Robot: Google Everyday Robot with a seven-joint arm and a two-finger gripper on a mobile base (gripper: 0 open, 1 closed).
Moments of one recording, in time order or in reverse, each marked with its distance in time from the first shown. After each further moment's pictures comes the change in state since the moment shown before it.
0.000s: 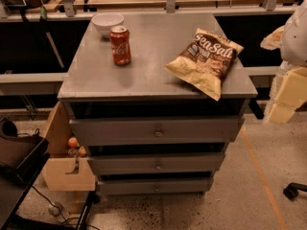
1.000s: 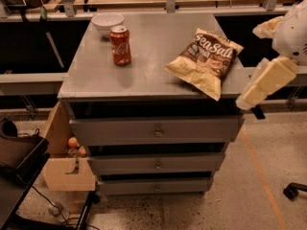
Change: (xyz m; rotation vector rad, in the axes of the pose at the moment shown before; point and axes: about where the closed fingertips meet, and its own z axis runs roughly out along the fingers) arm -0.032 -0.035 0.010 0.087 -0.289 0.092
